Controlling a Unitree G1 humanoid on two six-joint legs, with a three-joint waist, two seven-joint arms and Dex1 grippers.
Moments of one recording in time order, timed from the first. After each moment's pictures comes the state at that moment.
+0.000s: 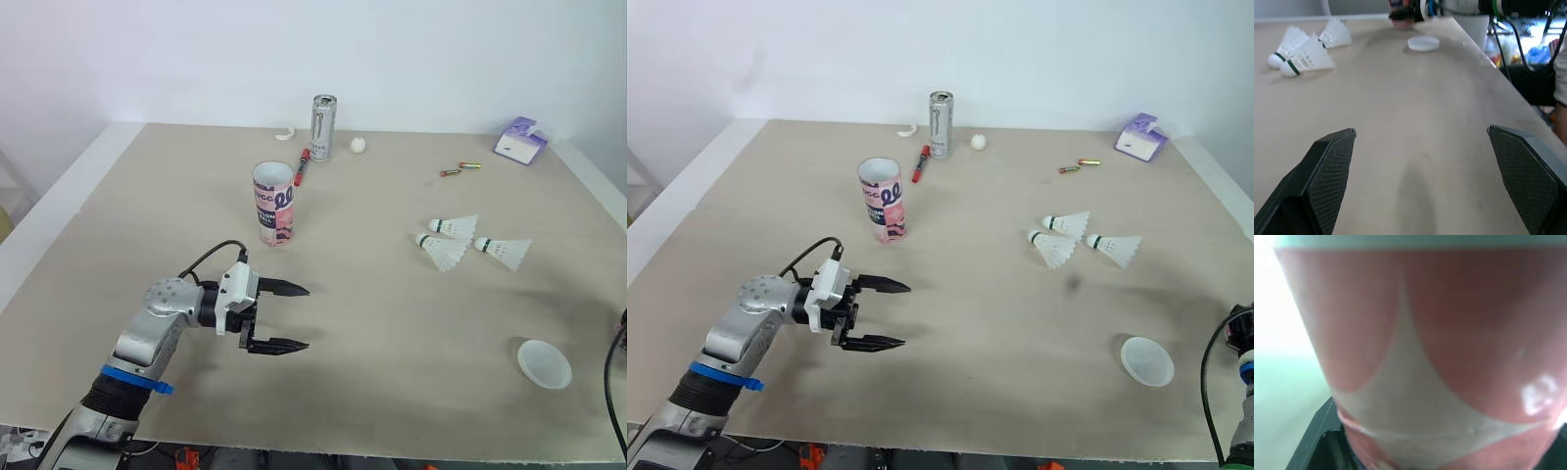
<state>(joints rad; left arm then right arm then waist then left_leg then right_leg) -0.36 0.48 -0.18 -0.04 -0.42 0.12 -1.34 -0.14 -0.73 -0.76 0.70 0.39 0.01 0.32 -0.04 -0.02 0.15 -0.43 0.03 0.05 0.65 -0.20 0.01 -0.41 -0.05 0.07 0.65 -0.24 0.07</state>
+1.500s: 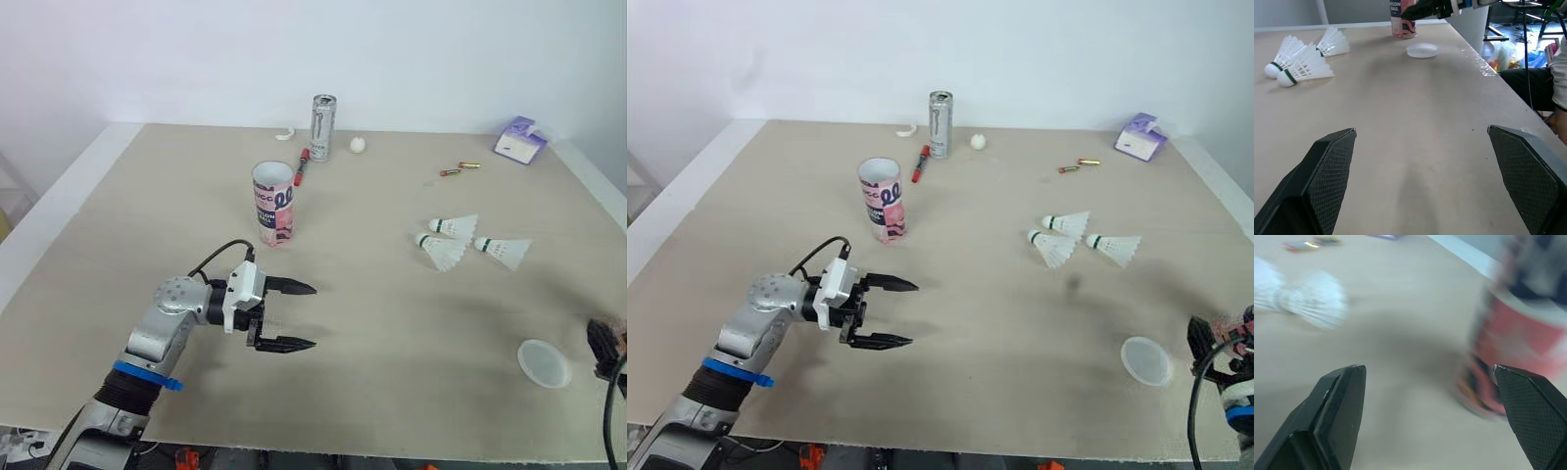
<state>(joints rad) -0.39 0.45 -0.20 0.03 -0.40 0.06 -1.34 0.45 -0.50 -0.77 -0.45 0.66 0.48 0.25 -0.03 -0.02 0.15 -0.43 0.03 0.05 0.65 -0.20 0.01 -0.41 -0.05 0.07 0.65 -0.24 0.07</state>
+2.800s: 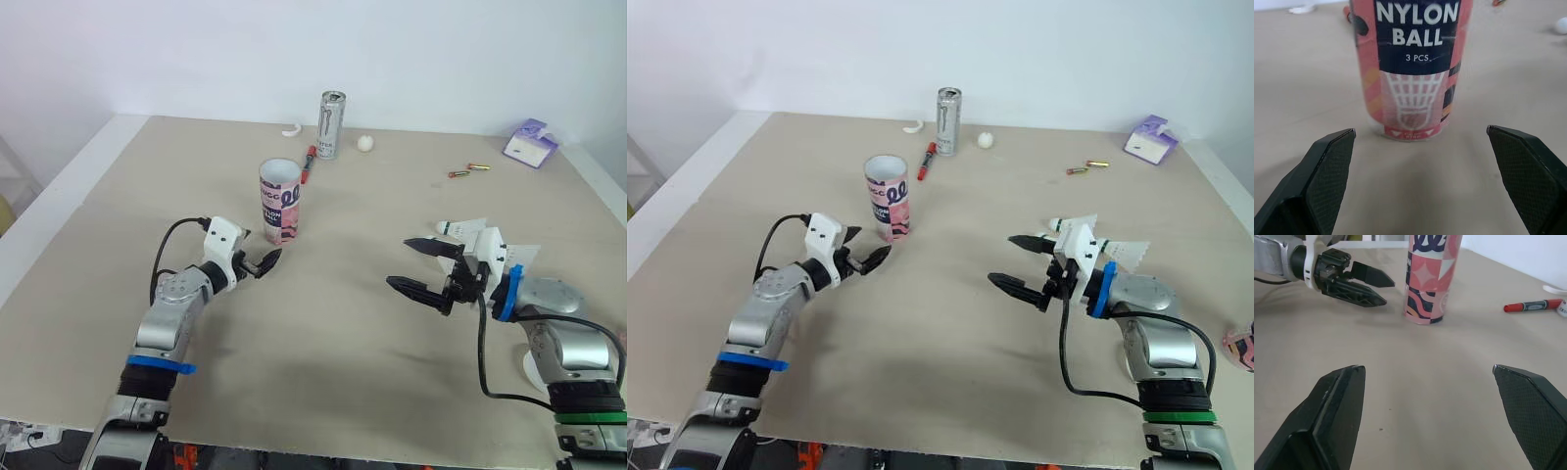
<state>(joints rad) -0.45 0.29 -0.02 0.17 -0.20 0.28 -0.55 -0.29 -0.68 -0.11 0.06 0.44 0.11 1.11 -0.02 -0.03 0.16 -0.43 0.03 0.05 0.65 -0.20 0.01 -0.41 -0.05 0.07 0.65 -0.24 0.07</state>
